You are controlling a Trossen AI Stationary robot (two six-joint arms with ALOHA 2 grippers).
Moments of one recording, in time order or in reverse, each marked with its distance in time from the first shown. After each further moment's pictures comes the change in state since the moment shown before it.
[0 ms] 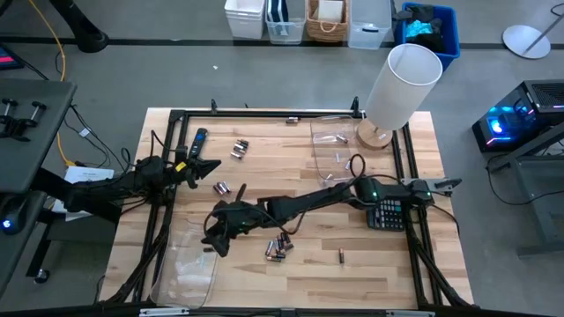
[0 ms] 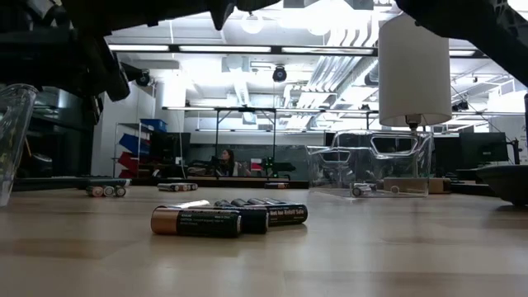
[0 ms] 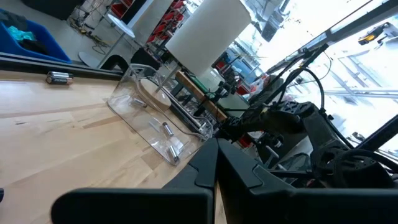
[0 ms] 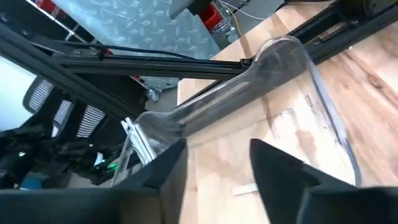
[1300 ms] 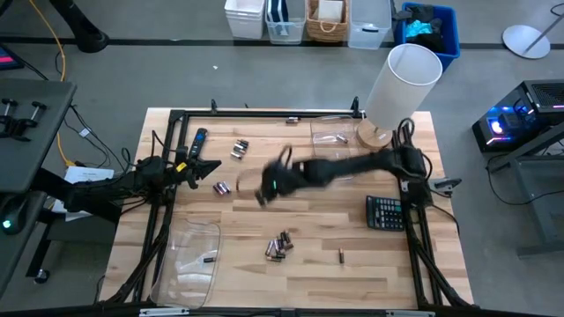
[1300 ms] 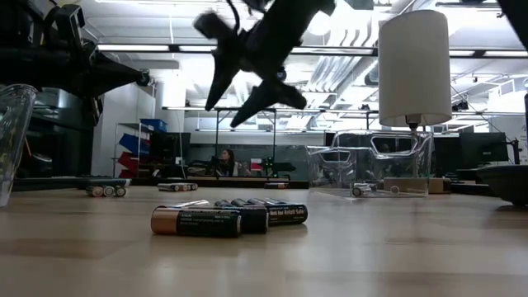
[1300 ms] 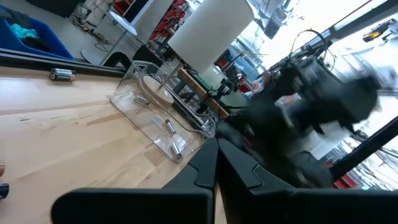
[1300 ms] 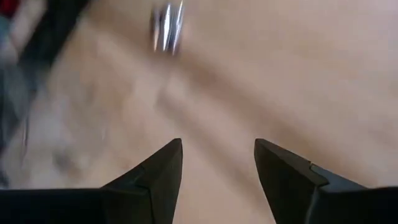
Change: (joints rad) left arm 0.000 0.000 0.000 -0.016 0.000 0.000; right arm -0.189 -0.535 -0.642 -0.474 0.214 0.197
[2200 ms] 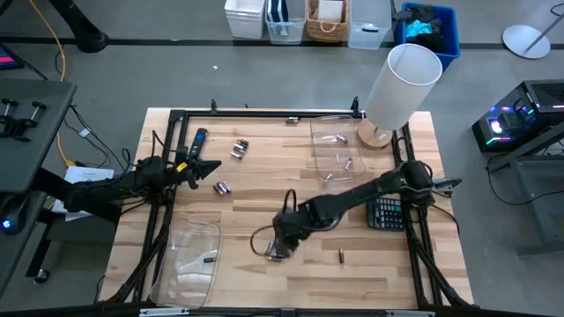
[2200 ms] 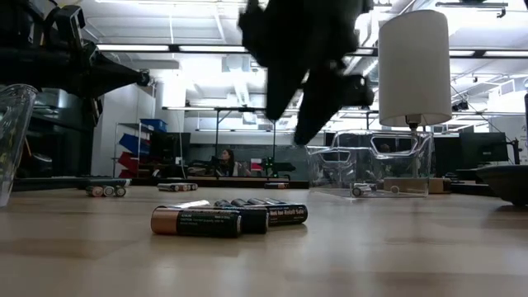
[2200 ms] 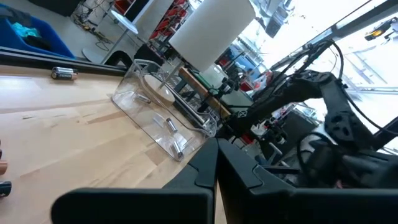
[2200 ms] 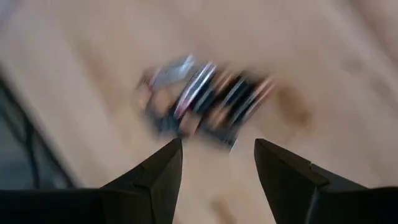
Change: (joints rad) left arm 0.000 0.000 0.000 -0.007 0.000 0.000; right arm 0.271 0.004 -0.080 -0.165 -0.148 0.098
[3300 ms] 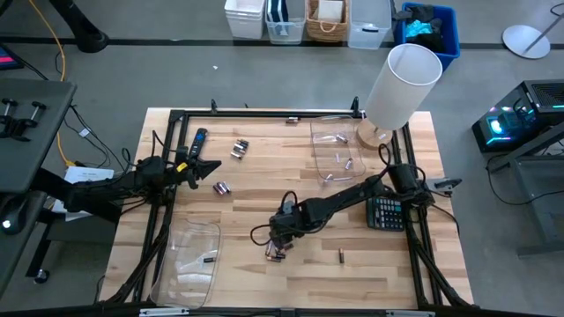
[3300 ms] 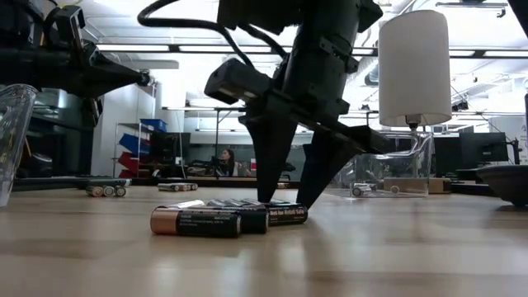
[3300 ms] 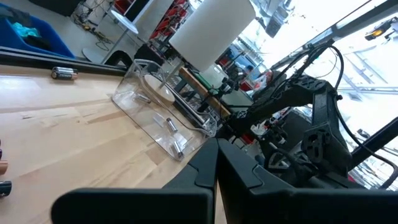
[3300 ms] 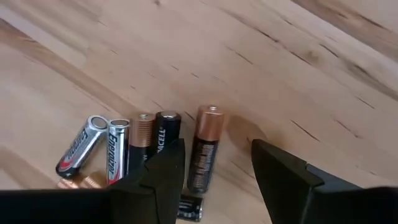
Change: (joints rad) left arm 0.000 0.001 0.000 -0.001 0.000 0.000; right arm -0.012 0.124 -0.024 0.036 0.044 0.297
